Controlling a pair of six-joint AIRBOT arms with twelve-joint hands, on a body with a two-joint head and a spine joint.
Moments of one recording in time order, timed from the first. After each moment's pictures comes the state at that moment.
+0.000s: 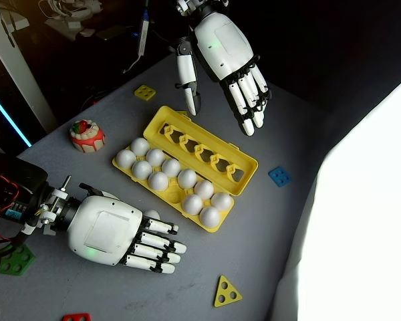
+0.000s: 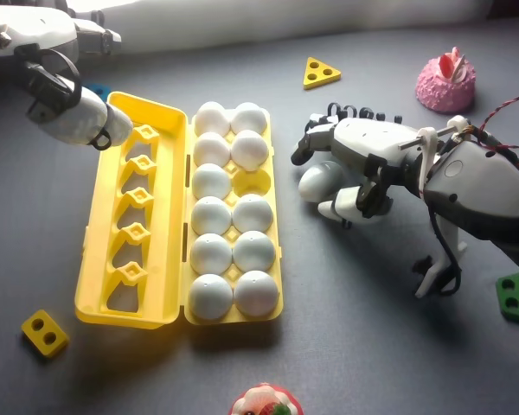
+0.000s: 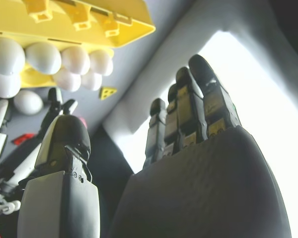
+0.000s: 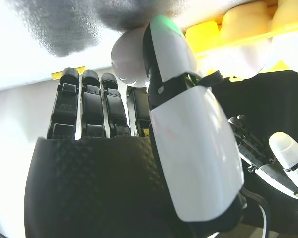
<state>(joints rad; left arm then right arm) 0.19 -0.83 0.86 -2.10 -0.70 2.90 -0.47 -1.40 1.23 1.19 0.52 -1.55</state>
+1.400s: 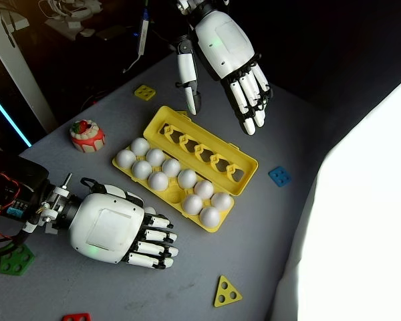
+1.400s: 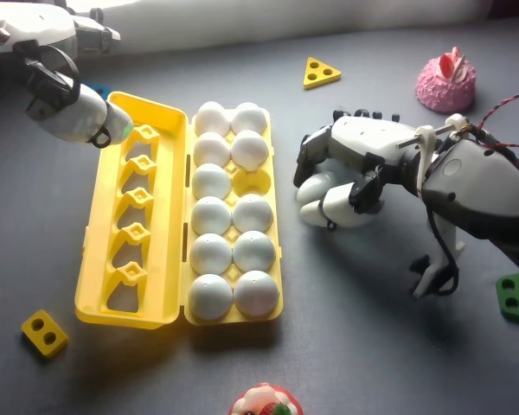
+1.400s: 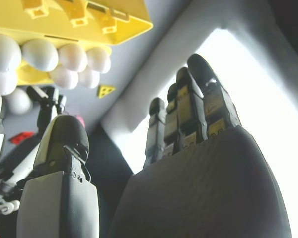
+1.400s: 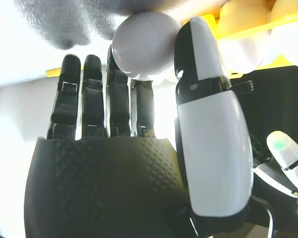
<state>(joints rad) 0.18 -0.83 0.86 -2.10 -0.71 2.90 -0.46 -1.40 1.22 1.19 0.52 -1.55</state>
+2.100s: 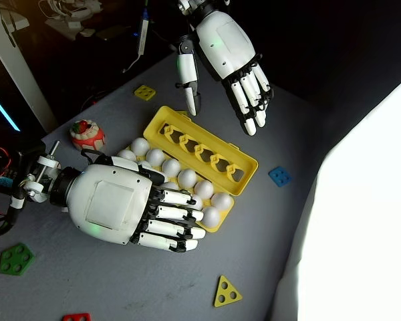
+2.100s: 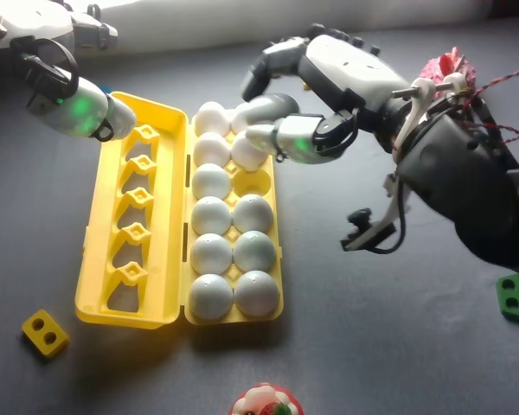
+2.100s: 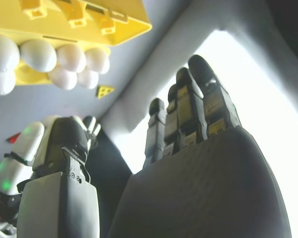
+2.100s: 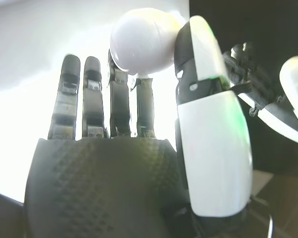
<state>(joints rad) 0.18 -0.83 0.86 -2.10 -0.71 2.90 -0.40 -1.41 1.15 0.89 0.77 -1.16</state>
